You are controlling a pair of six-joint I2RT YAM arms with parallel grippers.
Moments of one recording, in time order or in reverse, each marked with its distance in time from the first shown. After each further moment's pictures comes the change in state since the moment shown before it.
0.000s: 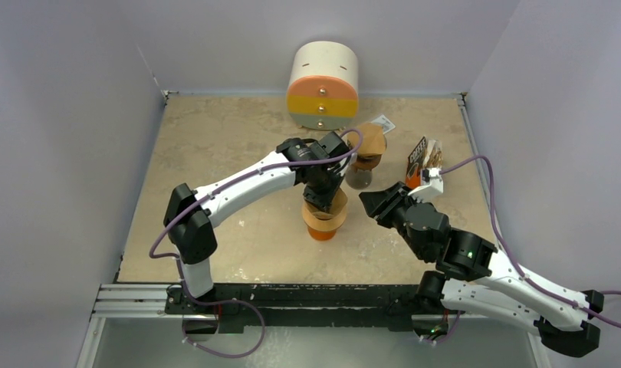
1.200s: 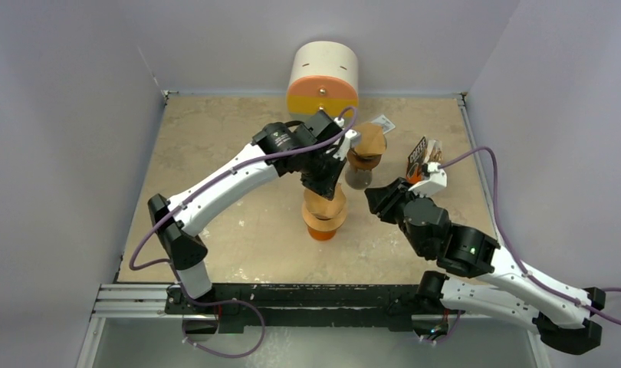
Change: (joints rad) left arm -0.010 -0.058 0.212 -0.124 0.028 0.066; right arm 0.000 0.044 0.071 -0.069 0.060 -0.102
